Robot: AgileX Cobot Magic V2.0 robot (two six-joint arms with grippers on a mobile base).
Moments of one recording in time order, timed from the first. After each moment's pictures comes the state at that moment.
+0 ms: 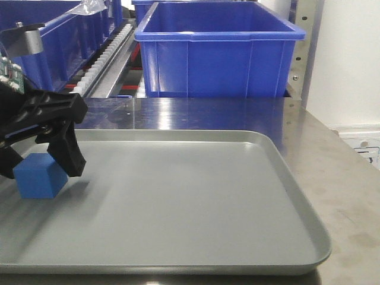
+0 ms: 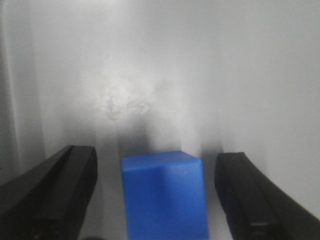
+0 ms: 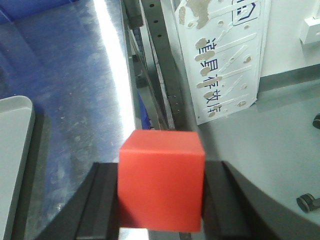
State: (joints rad) left arm -0.49 1.46 -0.80 -0.11 0.50 -0.29; right arm -0.02 0.46 -0.34 0.07 0.47 0.25
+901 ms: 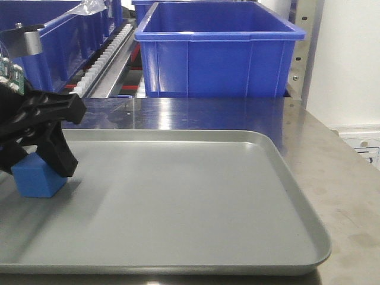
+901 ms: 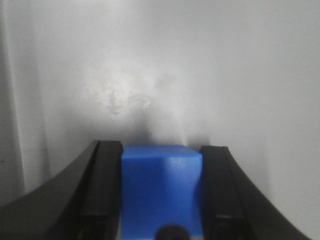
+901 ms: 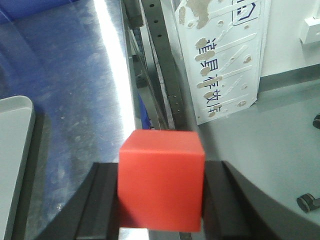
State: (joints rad) left arm -0.49 1.46 -0.80 -0.11 0.52 -0.29; right arm -0.02 0.46 -0.34 0.07 0.47 0.25
